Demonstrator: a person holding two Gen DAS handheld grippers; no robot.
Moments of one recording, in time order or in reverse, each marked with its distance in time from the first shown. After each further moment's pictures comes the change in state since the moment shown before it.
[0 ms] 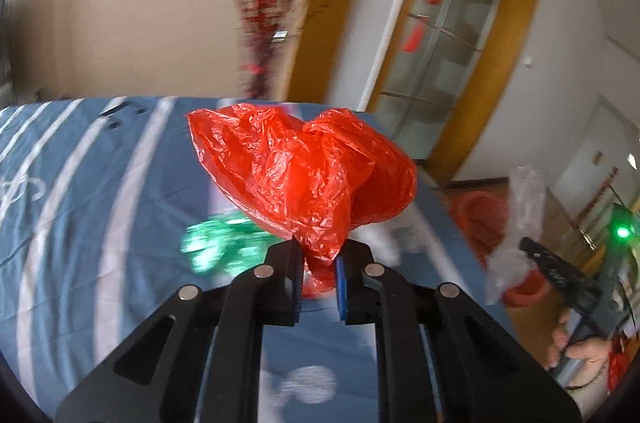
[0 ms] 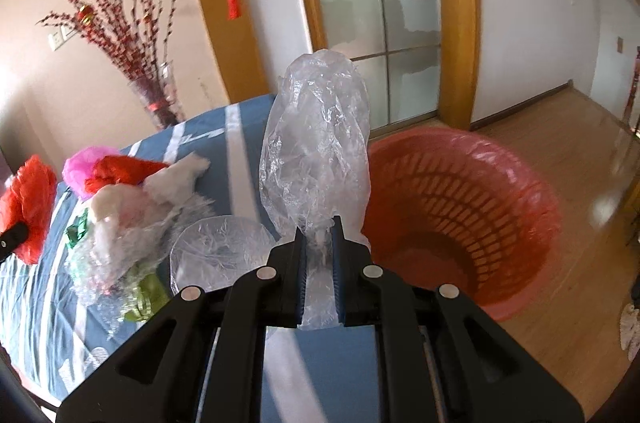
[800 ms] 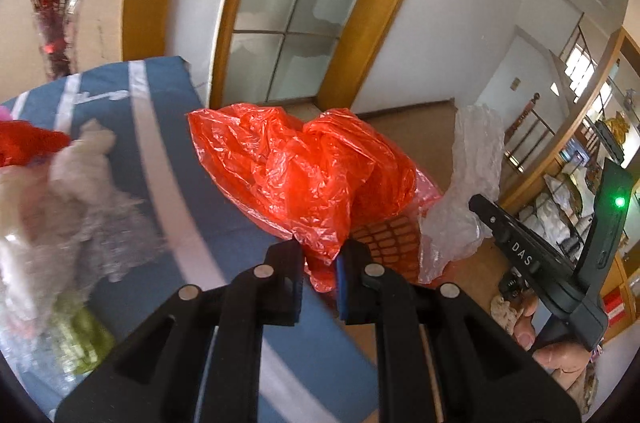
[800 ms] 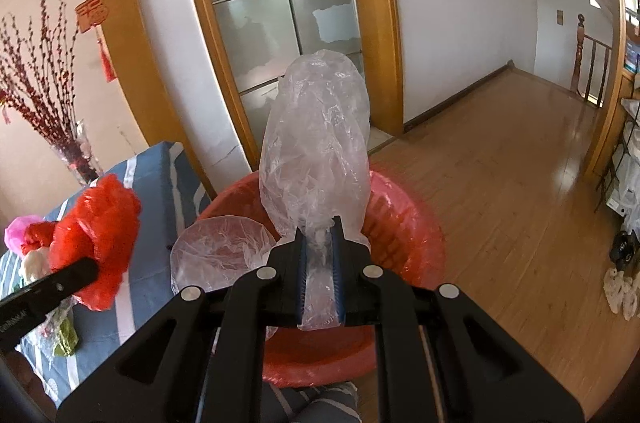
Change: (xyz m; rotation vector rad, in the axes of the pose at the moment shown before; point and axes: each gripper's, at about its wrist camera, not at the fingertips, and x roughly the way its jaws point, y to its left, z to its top) left arm 0.142 -0.210 -0.018 0.165 0.230 -0.330; right arm -0.002 -0.129 0.016 0.155 -0.055 -0.170
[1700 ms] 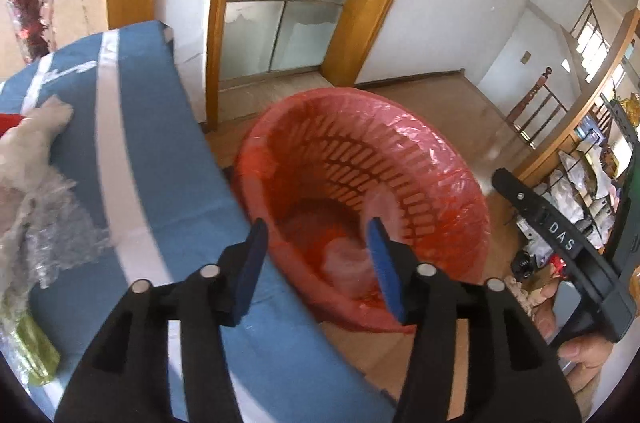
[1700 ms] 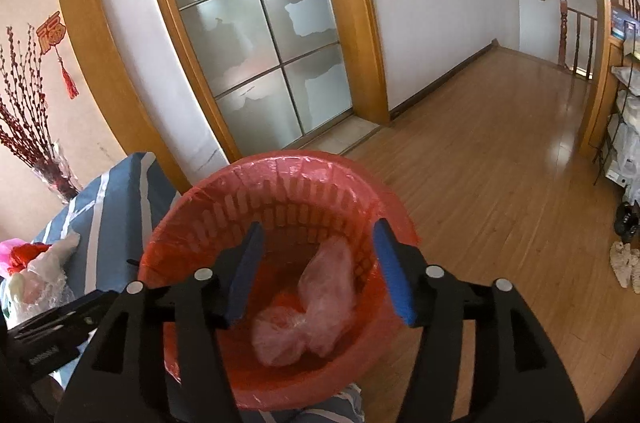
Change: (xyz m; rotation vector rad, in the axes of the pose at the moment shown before) left arm 0.058 -0.016 -0.013 0.017 0.094 0.052; right arm 0.027 -0.036 -0.003 0.093 0.014 -0.025
